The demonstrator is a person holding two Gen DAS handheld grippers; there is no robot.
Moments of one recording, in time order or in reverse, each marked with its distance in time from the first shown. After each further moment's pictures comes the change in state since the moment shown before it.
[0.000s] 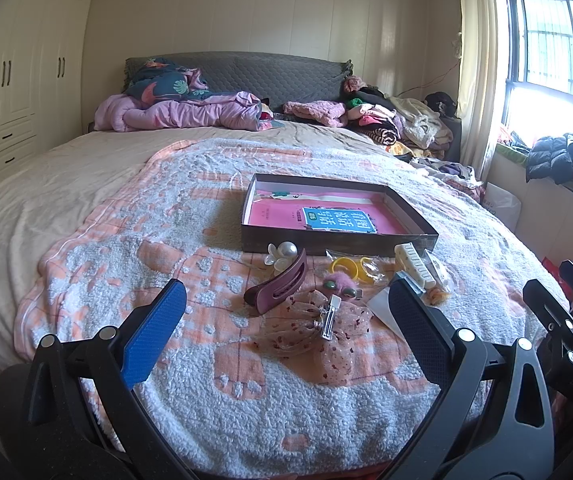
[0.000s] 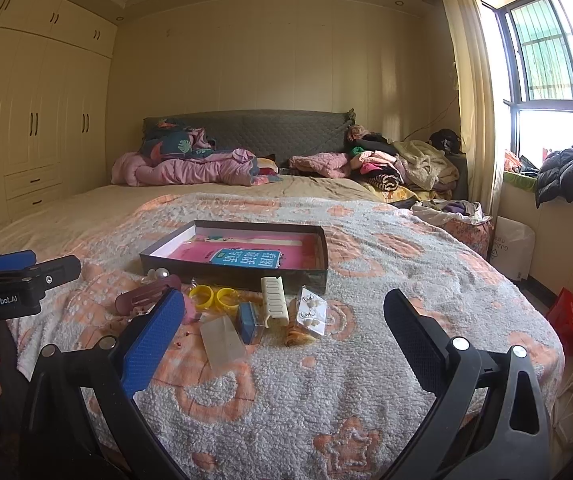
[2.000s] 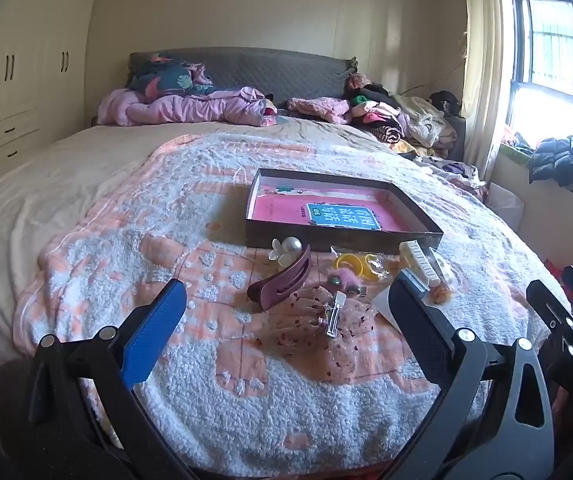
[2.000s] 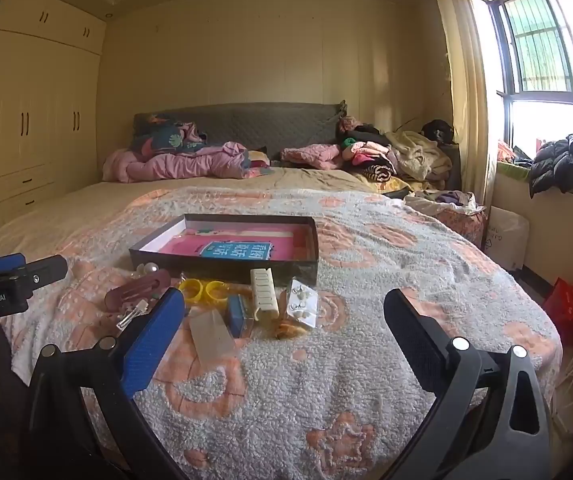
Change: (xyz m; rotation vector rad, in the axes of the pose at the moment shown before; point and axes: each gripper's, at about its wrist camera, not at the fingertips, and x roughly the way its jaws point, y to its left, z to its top) left arm 0.003 0.005 -0.004 -0.014 0.008 -0.001; right arm 0.004 -0.009 -0.007 0.021 0.029 -0.023
